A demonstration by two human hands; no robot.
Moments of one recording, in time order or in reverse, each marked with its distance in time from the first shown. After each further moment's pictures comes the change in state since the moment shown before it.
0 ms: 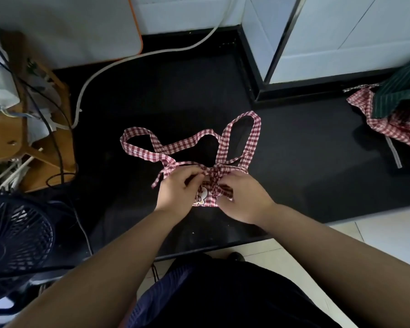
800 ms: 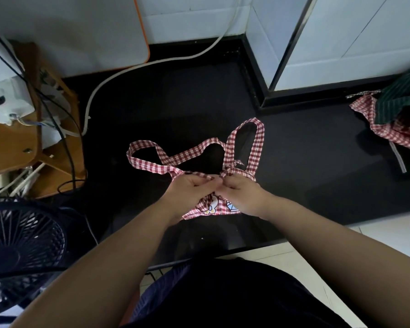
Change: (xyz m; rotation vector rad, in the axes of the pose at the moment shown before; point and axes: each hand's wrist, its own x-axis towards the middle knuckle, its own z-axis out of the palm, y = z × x) left_hand 0.009 0.013 -0.021 -0.453 -0.369 -0.344; right_hand 0.018 -0.034 -0.016 0.457 -0.220 0.264
